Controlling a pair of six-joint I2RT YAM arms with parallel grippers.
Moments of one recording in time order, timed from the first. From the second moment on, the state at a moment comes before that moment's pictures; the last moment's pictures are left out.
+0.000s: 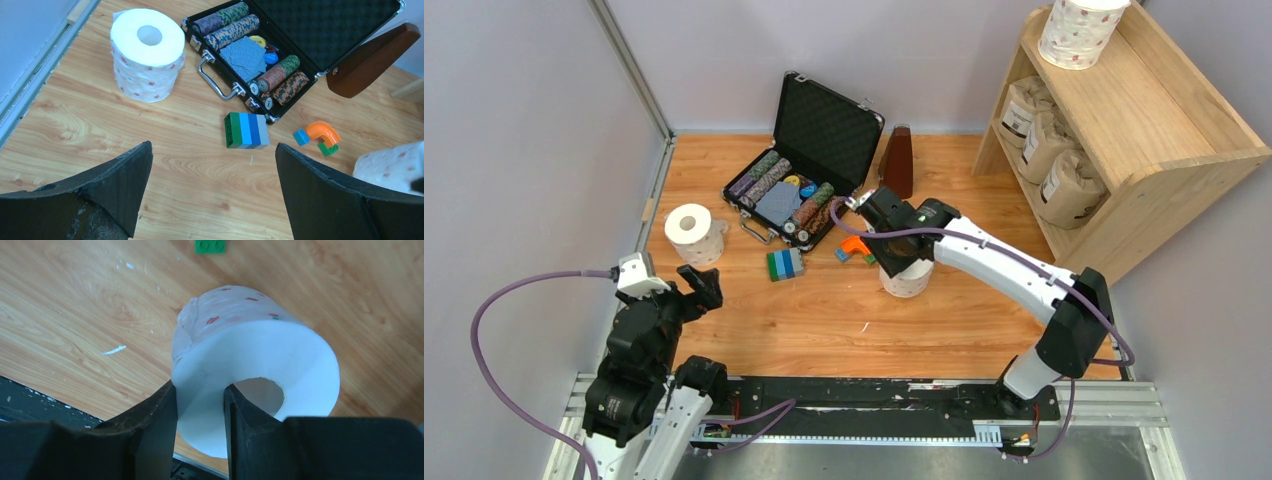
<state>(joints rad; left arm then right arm) -0.27 0.17 0.77 -0.85 -0.35 -0.44 0.86 1.58 1.39 -0.98 0.19 0.11</state>
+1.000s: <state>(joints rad) -0.27 0.17 0.76 -0.83 -0.32 -0.43 0.58 1.42 2.14 -0.87 0.71 -0.30</state>
